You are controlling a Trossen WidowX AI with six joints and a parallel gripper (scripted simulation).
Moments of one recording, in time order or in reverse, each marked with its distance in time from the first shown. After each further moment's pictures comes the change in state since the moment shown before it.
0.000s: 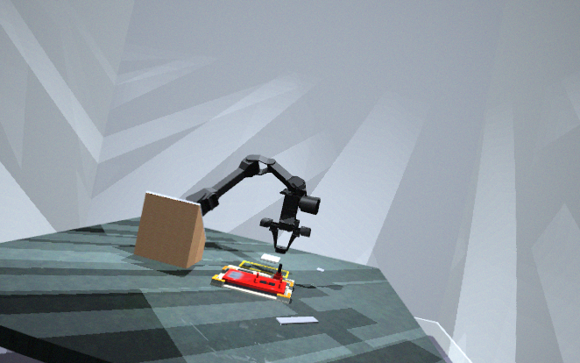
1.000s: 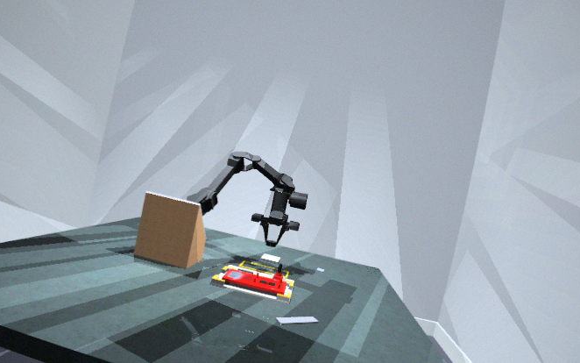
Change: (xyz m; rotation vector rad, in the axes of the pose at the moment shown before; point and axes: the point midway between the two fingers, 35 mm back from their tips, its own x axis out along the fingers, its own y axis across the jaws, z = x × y) arm 0.000 -0.047 -0.074 -0.003 0.002 0.006
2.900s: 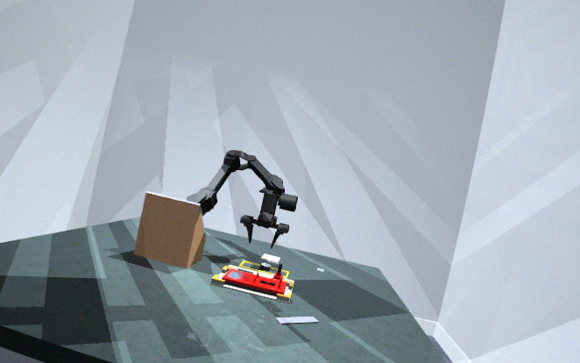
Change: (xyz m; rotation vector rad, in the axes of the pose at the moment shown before) arm 0.014 -0.037 0.021 0.012 -0.006 -0.006
